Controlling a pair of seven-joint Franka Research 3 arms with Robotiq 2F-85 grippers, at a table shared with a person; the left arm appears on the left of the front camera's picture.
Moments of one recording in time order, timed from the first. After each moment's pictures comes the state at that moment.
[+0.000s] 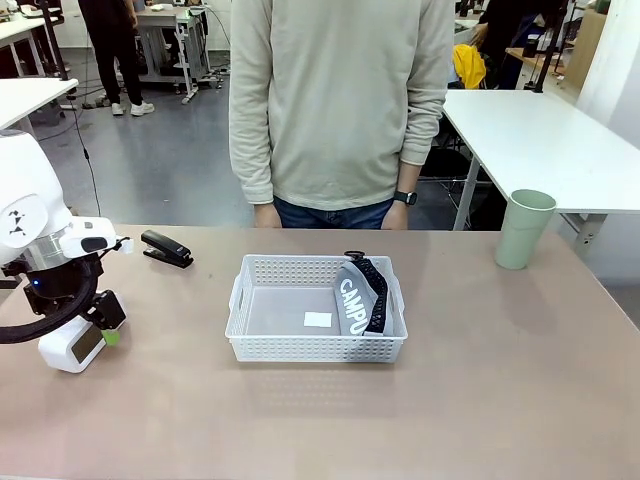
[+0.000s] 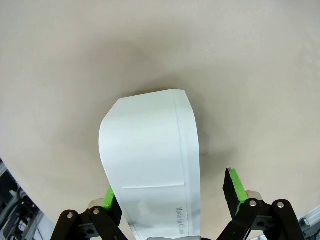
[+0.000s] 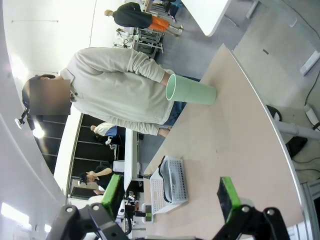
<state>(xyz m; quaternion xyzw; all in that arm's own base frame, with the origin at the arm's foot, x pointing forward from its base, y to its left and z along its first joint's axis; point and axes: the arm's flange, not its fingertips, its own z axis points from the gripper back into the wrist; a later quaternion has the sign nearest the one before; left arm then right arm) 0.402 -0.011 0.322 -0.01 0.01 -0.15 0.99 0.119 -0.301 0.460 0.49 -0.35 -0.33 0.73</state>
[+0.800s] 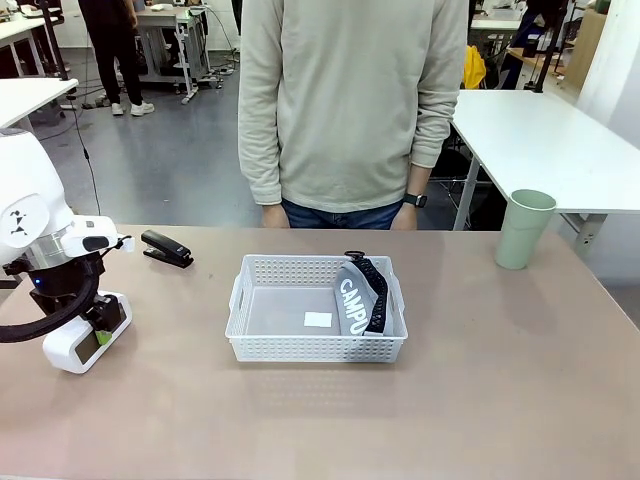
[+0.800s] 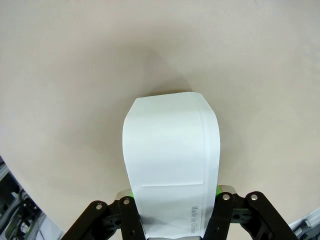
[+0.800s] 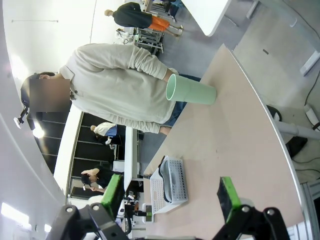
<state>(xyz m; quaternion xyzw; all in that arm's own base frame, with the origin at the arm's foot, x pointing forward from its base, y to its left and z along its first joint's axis) 0.404 -0.014 0.324 -0.01 0.01 -0.15 0.99 0.119 -0.301 0.460 0.49 -0.35 -0.33 0.73</state>
